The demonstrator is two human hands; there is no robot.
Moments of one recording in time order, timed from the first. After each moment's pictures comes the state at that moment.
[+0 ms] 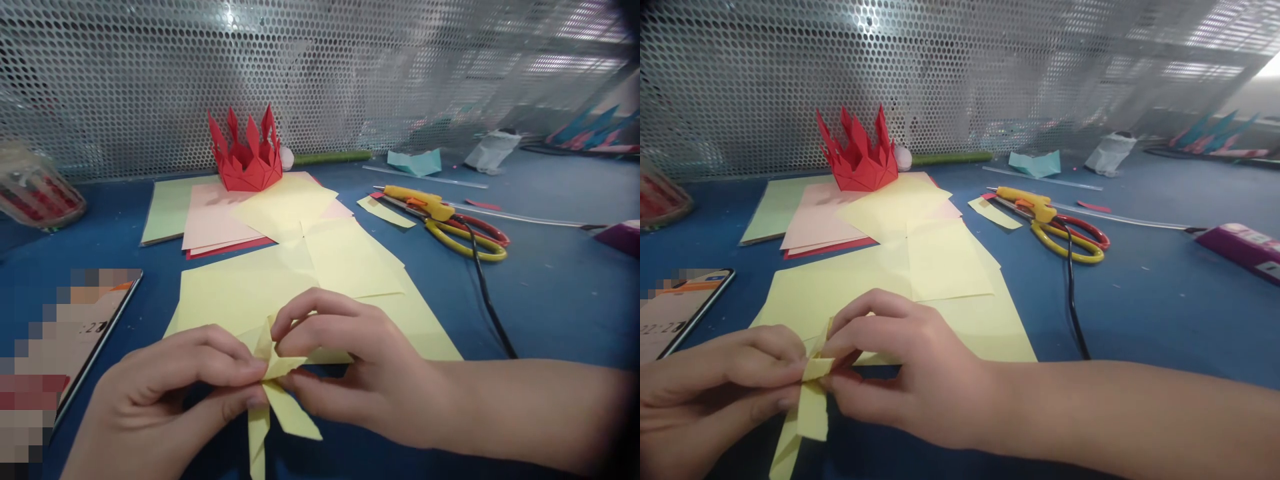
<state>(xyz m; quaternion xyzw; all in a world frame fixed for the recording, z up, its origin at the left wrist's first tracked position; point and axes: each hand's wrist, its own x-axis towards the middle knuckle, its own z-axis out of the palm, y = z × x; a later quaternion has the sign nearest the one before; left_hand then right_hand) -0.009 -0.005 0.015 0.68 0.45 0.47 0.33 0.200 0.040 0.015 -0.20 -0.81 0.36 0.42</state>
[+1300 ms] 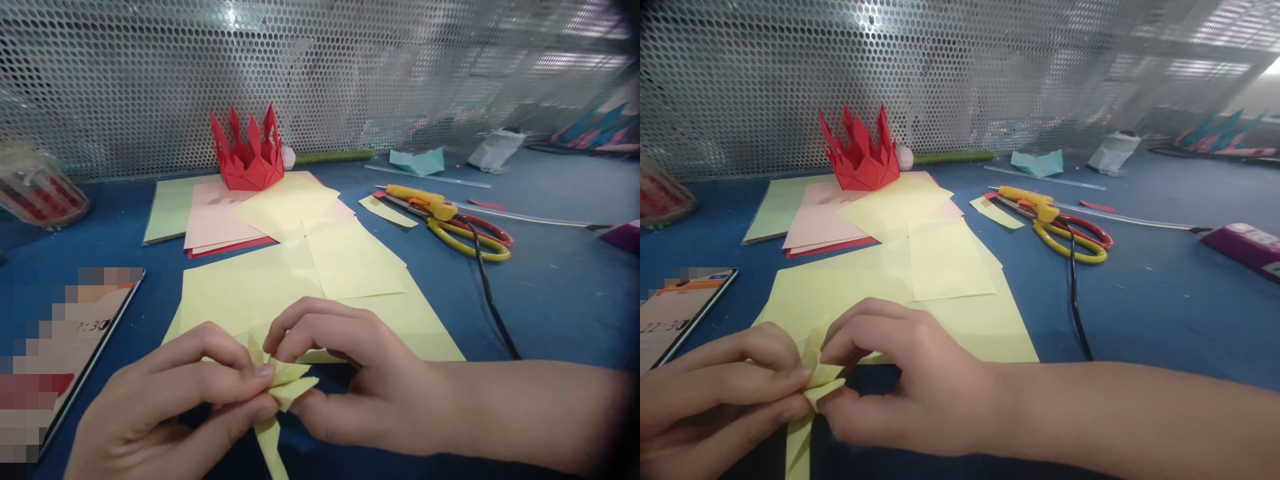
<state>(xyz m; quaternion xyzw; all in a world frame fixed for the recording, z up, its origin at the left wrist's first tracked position) -0.015 -0.005 0.017 0.78 0.41 0.41 0.23 0.198 0.039 0.016 -0.18 -0.78 0.45 0.39</state>
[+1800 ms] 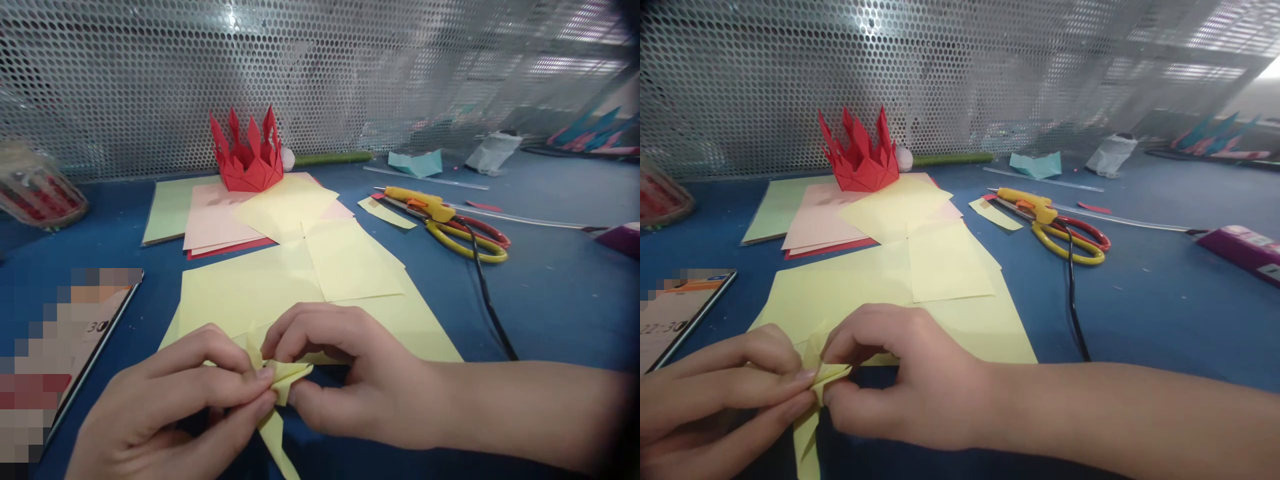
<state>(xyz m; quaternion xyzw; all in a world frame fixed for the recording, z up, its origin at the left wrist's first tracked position) -0.013 -0.005 0.018 0.80 0.39 0.40 0.21 0.196 0.037 0.019 -0.24 -0.73 0.53 0.35</state>
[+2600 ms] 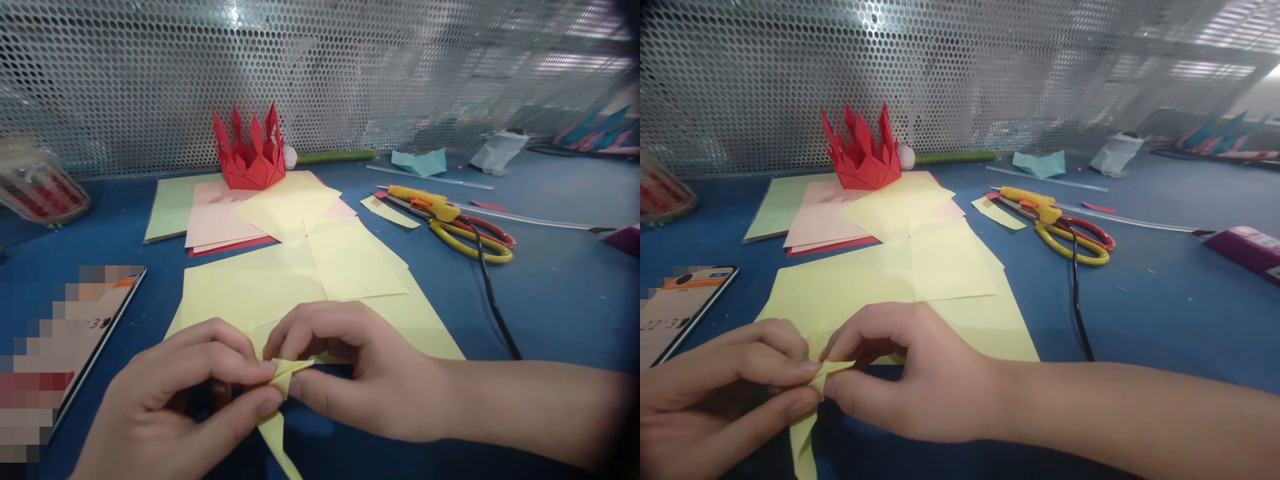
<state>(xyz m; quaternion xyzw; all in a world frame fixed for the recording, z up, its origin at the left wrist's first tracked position) -0.010 0.000 0.016 0.76 0.42 0.42 0.26 0.197 0.038 0.022 -0.27 -0.69 0.60 0.31</state>
